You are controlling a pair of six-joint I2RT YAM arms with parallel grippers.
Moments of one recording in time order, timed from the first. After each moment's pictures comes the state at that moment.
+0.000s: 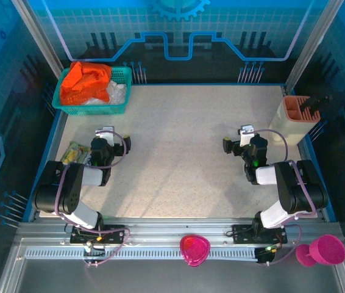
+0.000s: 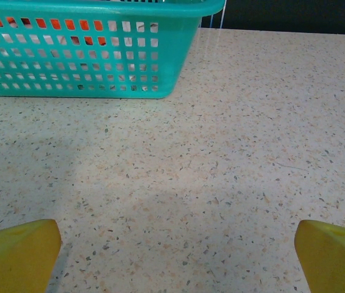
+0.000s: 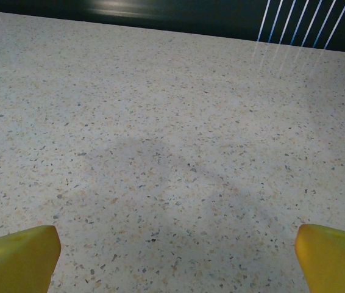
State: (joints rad) left arm -0.03 1.55 0.37 0.83 -0.05 -0.09; right arm 0.06 1.55 0.39 0.80 -0.06 -0.08
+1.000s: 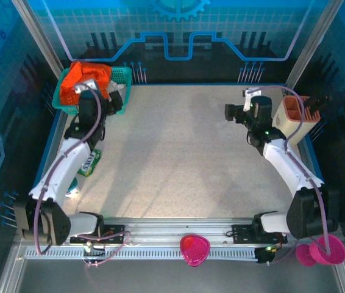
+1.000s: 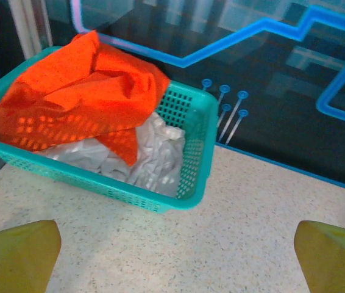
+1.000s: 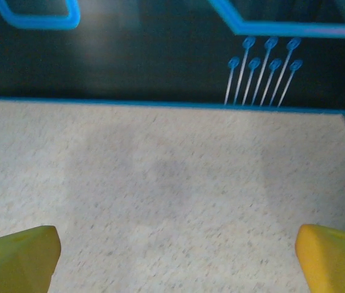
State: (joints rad) left arm -0.10 1.33 1.20 -0.30 -0.31 -0.40; right arm 0.17 1.35 1.05 -0.16 0.13 0.06
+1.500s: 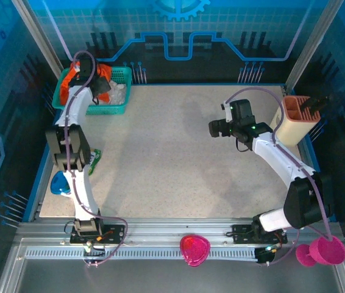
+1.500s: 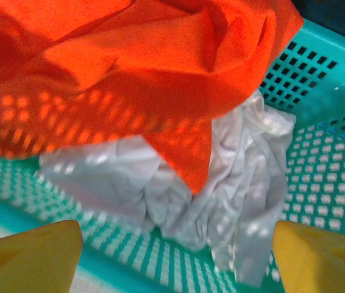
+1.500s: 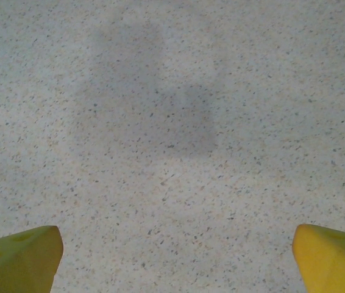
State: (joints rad) left arm 0.12 2.18 2.07 -0.69 -0.22 -0.38; right arm 0.29 1.43 1.10 -0.46 0.06 0.06
